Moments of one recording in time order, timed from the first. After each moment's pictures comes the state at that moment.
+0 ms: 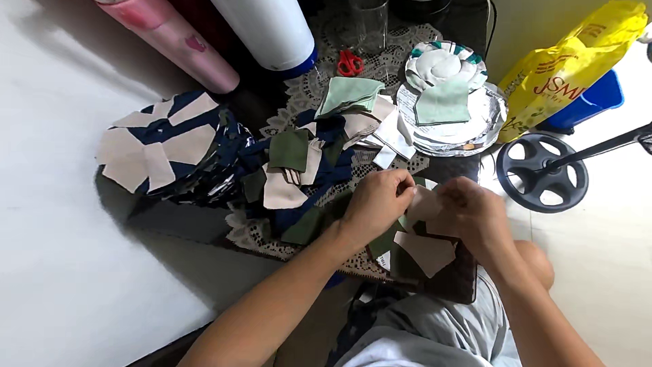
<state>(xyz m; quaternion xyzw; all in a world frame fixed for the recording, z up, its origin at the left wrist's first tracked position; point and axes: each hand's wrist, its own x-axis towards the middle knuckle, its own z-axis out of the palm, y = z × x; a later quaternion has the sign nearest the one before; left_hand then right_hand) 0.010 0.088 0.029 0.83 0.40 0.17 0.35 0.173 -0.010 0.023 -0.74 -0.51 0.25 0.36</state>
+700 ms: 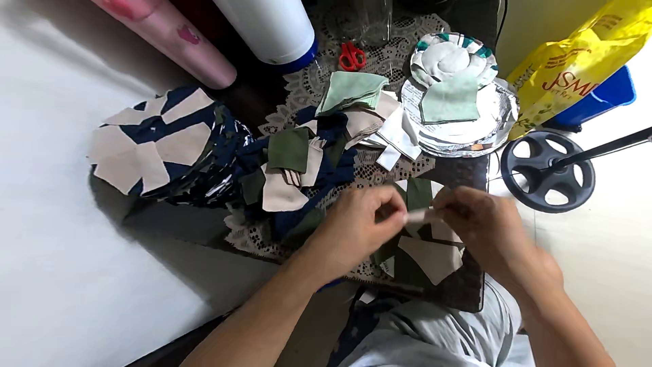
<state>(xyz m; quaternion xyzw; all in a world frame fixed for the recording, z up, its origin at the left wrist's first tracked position) -0.035 0.076 0.053 0.81 0.36 0.17 0.43 0.172 -0.013 0.041 -0.68 -0.59 0.26 0.35</state>
